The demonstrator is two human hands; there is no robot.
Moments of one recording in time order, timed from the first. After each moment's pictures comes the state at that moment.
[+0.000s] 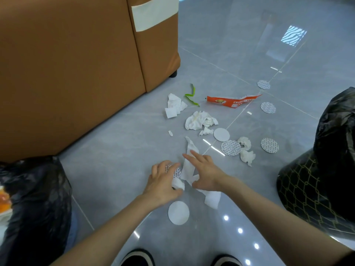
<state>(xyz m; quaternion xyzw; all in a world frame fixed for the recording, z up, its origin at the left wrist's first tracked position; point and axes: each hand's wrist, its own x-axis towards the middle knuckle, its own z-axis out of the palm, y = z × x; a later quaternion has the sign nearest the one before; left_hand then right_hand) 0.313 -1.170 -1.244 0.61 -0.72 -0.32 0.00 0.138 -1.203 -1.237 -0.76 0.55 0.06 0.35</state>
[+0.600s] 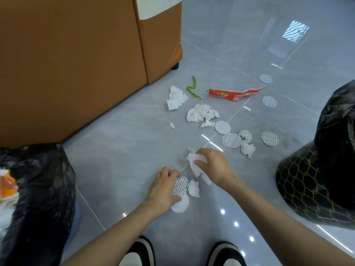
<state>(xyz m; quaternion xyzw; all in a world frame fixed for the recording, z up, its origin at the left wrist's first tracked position) 0.318 -1.135 -1.257 0.60 -0.72 -0.34 0.01 0.139 -1.188 -1.236 -0.69 0.64 -0.14 0.31</state>
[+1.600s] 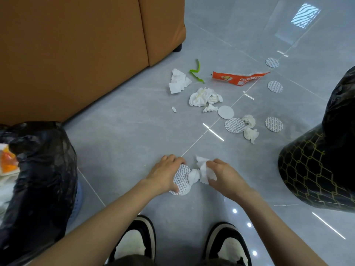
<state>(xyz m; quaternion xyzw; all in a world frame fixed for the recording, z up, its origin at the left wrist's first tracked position) 0.318 -1.138 -1.252 0.54 -0.77 -0.34 -0.07 0.119 -1.122 -1.241 -0.73 0.61 0.03 0.31</state>
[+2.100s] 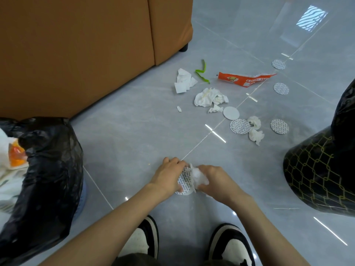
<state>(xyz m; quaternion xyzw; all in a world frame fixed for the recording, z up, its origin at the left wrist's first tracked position) 0.316 -1.128 -1.253 0.56 -0.76 -0.31 -0.07 0.150 -1.115 -1.241 -0.71 0.60 -0.01 0.37</state>
